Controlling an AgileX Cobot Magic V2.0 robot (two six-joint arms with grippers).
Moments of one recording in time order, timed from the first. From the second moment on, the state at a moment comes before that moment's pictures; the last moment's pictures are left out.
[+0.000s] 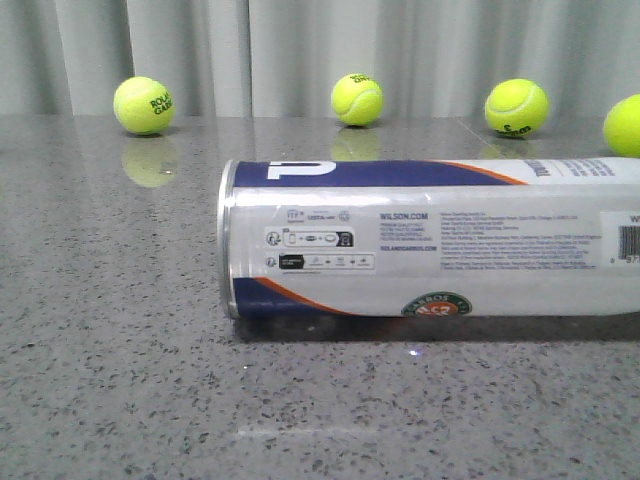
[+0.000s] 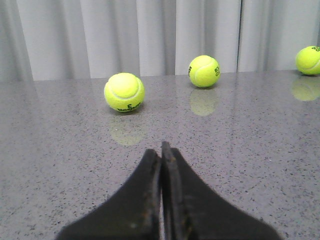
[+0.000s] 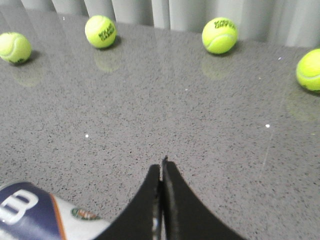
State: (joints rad) left arm -0.06 -0.01 0.00 -0.02 0.09 0.08; right arm 0.37 0.76 -0.66 0.41 0.31 -0.28
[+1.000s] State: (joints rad) left arm -0.06 0.26 -0.37 -0.02 0.60 0.08; right arm 0.37 0.08 -0.36 0.41 0.30 -0.28
